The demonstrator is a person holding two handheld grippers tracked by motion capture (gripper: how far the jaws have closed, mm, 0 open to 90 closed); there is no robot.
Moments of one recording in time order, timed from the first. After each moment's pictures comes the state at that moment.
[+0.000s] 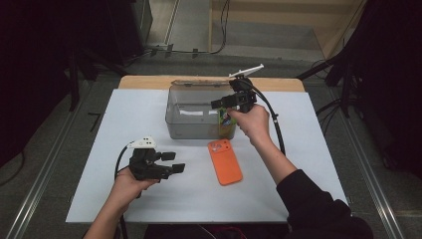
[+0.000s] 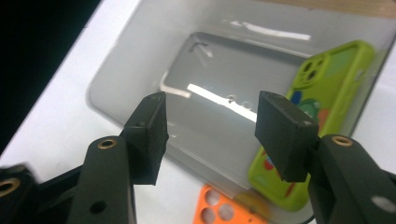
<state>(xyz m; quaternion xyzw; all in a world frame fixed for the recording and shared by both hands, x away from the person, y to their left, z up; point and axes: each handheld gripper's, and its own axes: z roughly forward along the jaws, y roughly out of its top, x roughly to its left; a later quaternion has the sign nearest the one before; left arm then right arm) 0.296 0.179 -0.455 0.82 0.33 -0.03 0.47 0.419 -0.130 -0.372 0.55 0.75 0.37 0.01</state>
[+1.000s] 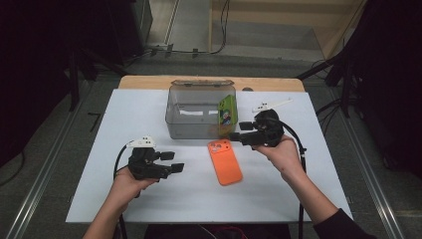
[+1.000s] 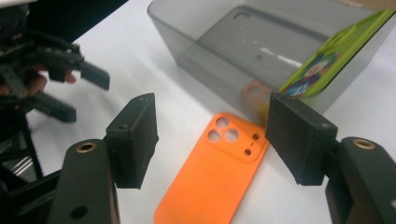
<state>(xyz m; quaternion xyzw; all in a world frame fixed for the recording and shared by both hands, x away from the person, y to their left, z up) 0.298 0.181 -0.454 0.82 0.33 -0.03 0.46 0.324 -0.184 -0.391 0.41 0.80 0.43 0.04</state>
